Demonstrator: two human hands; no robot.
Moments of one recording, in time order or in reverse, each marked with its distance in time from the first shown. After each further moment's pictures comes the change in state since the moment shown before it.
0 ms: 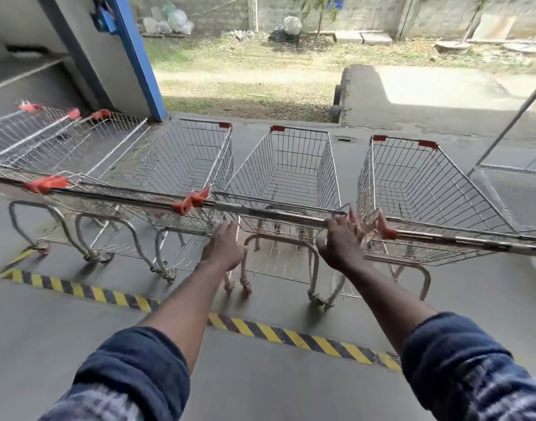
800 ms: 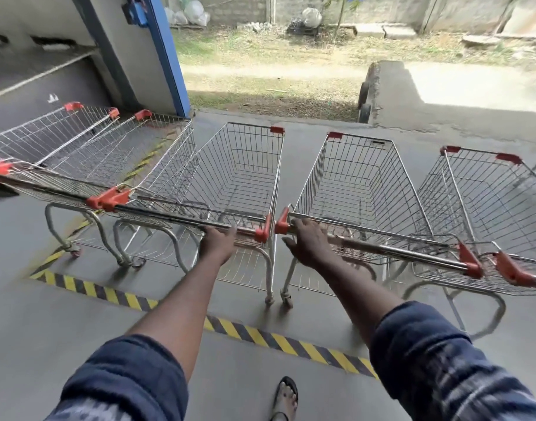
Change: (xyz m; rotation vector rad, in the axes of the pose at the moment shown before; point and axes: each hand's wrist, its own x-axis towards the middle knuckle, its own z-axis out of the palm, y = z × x) left_hand 0.105 -0.188 -0.123 -0.481 0.102 -0.461; right_hand 0.104 -0.278 0.124 0.035 -0.152 -0.195
